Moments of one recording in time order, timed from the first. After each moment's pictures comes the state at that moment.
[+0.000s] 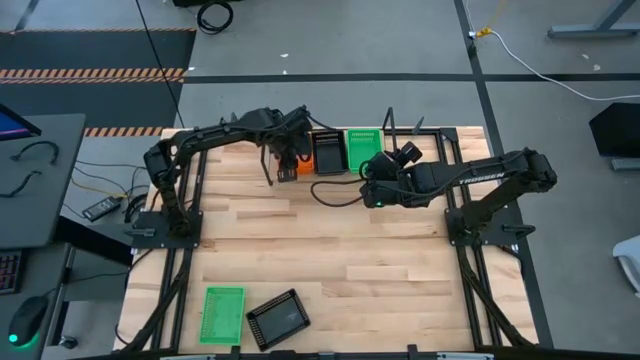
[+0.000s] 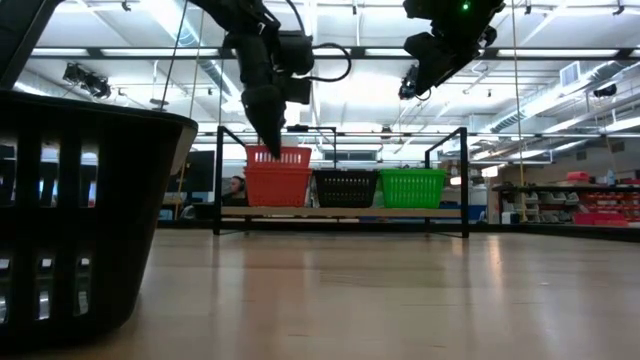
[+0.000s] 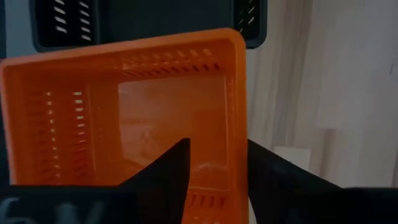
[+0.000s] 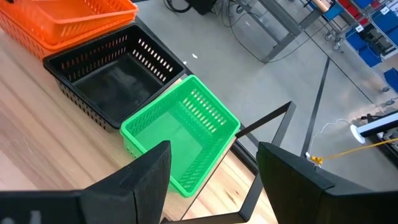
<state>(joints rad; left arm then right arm) 0.48 1.84 1.58 -0.99 0.01 0.42 0.08 1.43 1.24 -1.03 0.99 0.58</state>
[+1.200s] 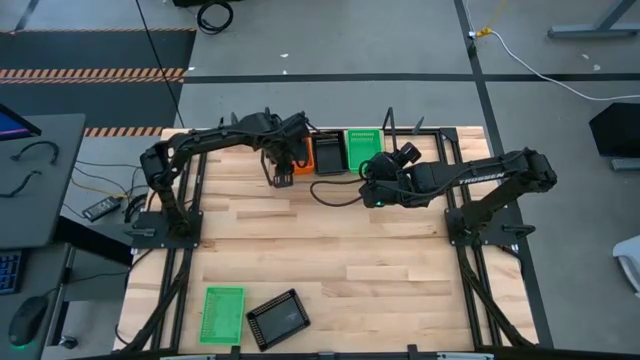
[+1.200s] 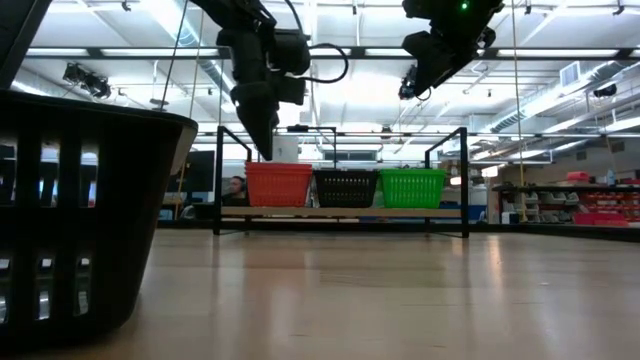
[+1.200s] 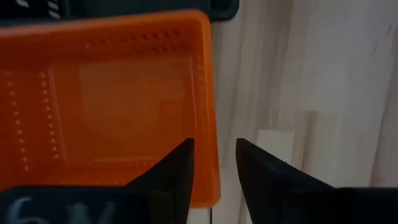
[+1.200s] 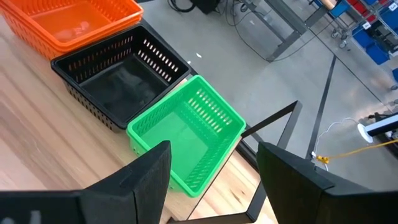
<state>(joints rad) 0.45 1.80 1.53 -1.02 0.02 0.40 0.08 1.43 1.24 -1.01 0.97 0.58</state>
